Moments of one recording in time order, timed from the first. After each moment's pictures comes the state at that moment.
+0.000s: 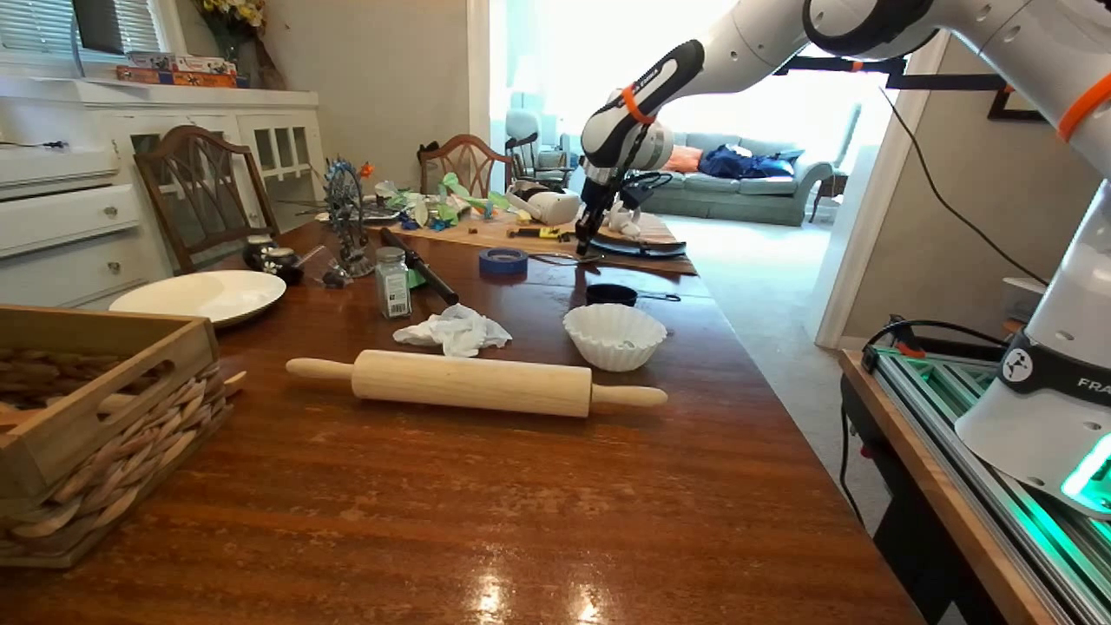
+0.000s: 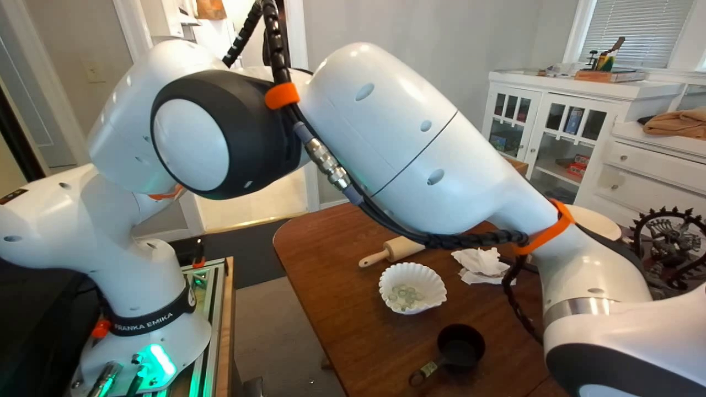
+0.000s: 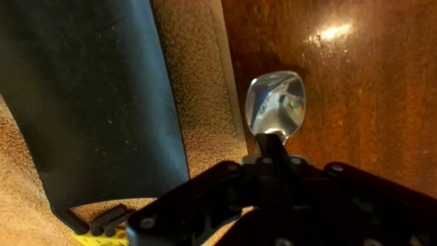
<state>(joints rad) -0.61 0.89 -0.07 -1.37 0.20 2.48 -0.63</state>
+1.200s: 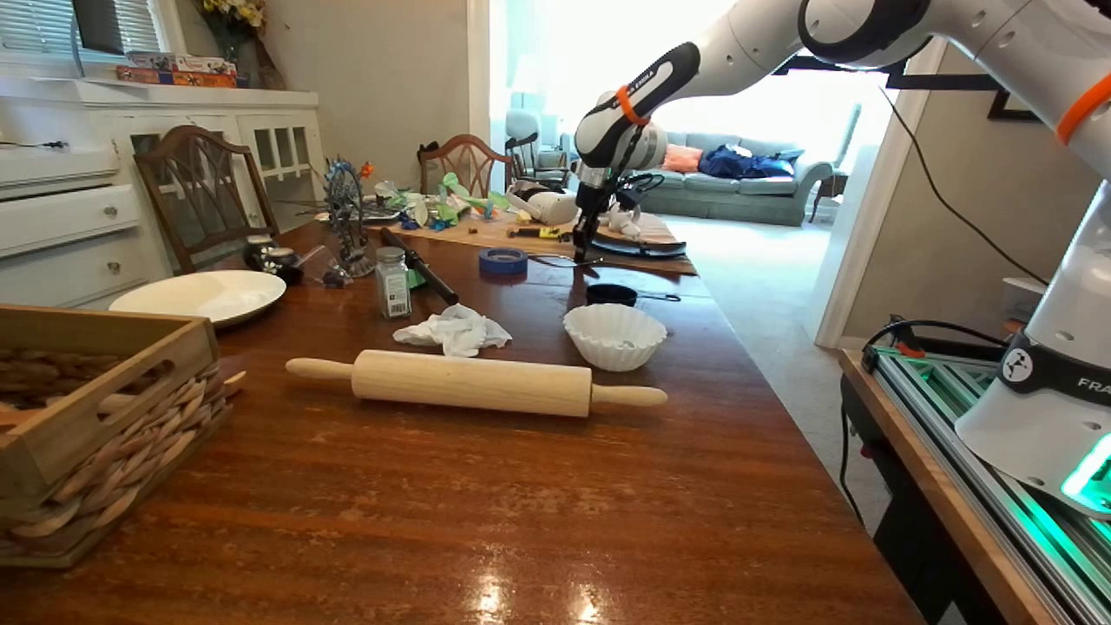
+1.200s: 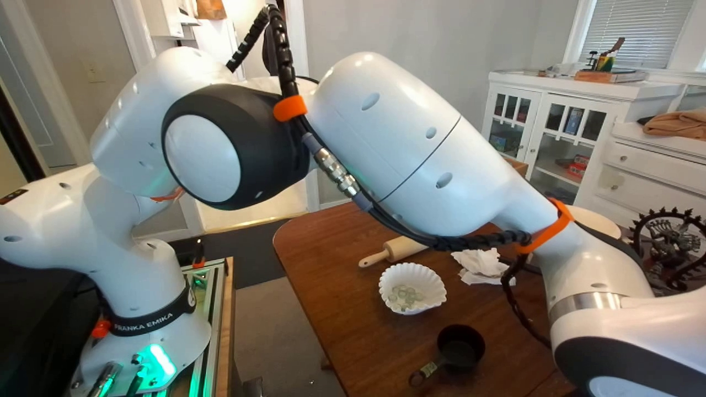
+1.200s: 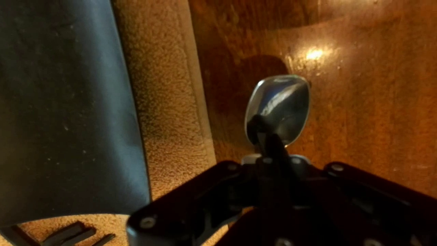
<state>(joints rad) -0.61 0.92 -0.05 -1.32 0.16 2.37 -0.64</state>
